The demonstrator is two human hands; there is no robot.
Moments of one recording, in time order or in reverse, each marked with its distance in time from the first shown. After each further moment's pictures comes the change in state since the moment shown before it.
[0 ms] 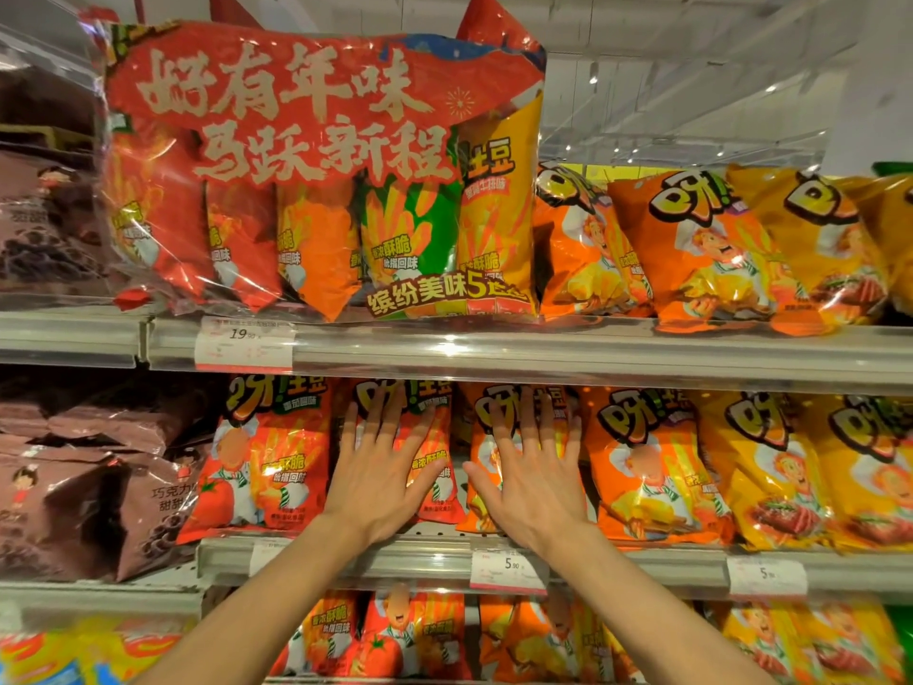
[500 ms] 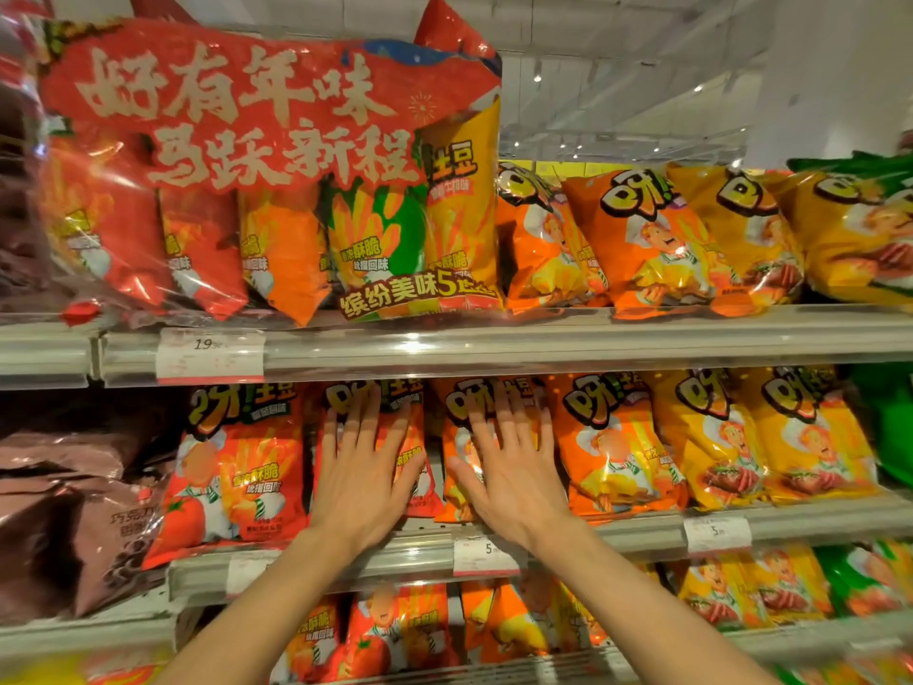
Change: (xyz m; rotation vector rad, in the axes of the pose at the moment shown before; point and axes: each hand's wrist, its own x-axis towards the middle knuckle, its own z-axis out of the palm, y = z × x) left_hand -0.005 0.011 -0.009 -0.102 0.032 -0.002; right_hand -0.014 0.001 -0.015 0.053 -0.018 -0.012
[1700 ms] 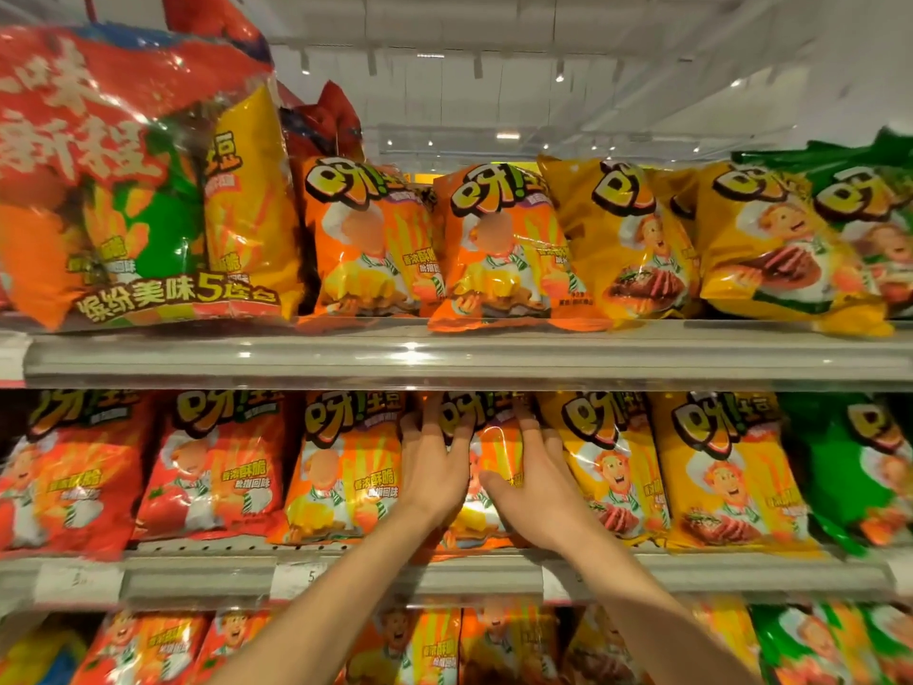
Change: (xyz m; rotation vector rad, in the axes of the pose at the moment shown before) left_hand 0.092 0.260 0.039 -0.785 -0.043 -0.493; right_hand -0.021 0.201 -0.042 0.690 -0.214 0.264
